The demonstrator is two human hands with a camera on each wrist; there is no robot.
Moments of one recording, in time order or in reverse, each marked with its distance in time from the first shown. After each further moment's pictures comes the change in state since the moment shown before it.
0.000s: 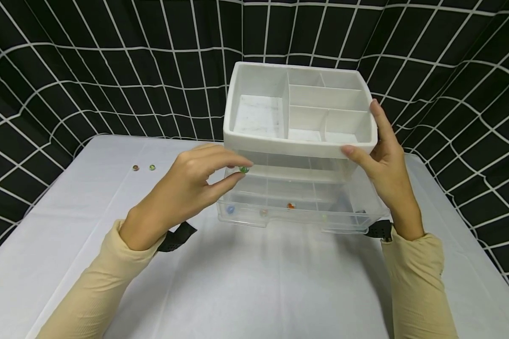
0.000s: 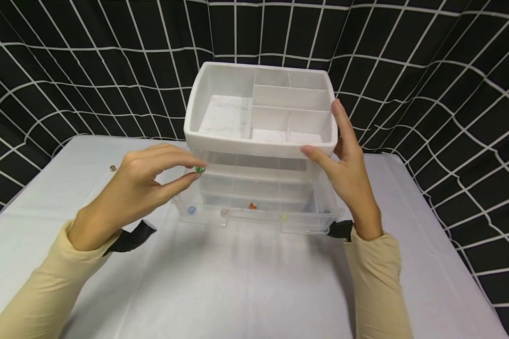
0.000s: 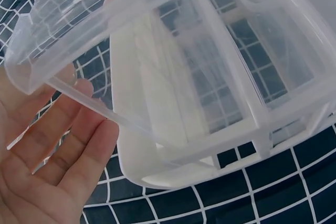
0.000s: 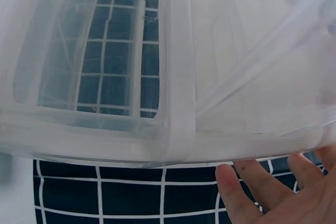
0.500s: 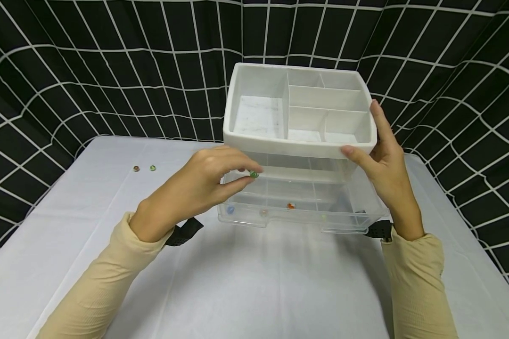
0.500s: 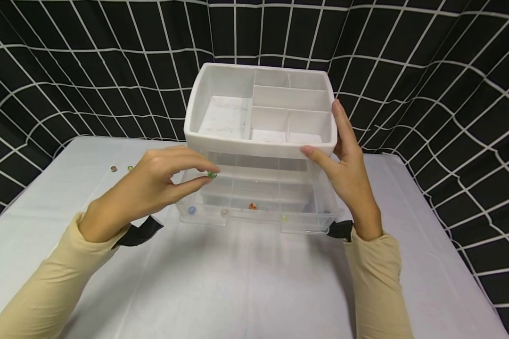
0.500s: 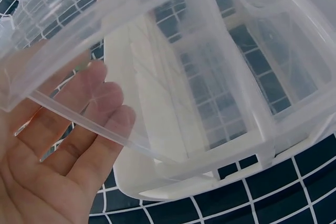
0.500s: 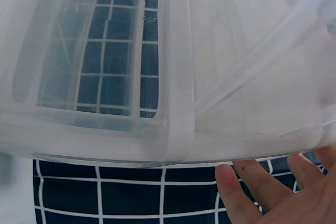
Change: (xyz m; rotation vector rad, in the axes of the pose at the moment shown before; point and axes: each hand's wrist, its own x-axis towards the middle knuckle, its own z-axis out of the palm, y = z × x) left_hand 0.011 -0.003 0.006 -0.015 -0.146 0.004; right_hand 0.000 0.000 -0.001 -0.045 -0.002 -0.003
